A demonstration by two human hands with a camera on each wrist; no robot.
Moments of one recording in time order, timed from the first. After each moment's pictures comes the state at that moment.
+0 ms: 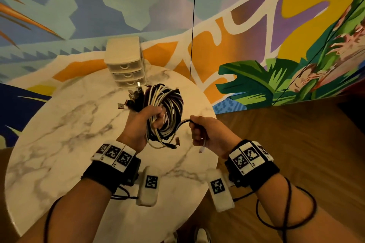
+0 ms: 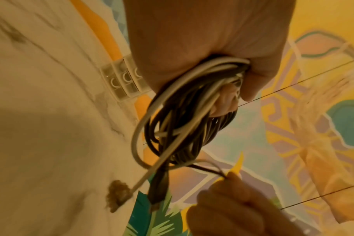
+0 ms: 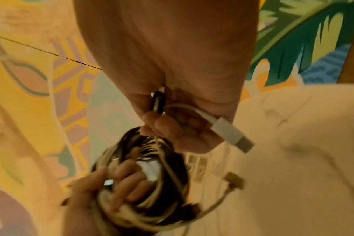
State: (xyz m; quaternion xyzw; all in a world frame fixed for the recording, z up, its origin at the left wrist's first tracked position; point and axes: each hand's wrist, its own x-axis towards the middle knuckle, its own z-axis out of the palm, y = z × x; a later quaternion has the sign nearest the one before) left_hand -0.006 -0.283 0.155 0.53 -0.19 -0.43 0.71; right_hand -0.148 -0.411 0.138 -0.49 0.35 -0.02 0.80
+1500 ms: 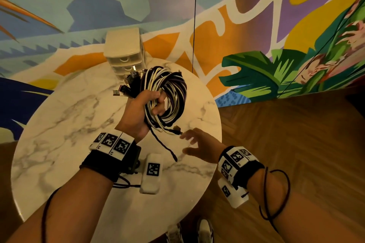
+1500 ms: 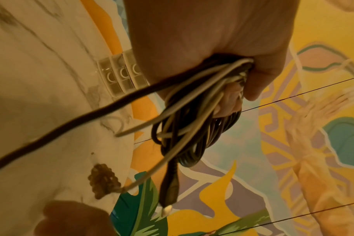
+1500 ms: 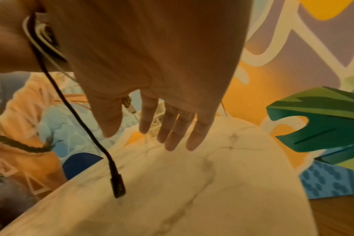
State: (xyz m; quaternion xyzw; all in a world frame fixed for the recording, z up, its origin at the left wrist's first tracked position) left_hand -0.004 -0.294 0.167 0.47 -0.17 -0.45 0.74; right_hand -0.160 -0.406 0.058 -0.87 0.21 0.07 0.44
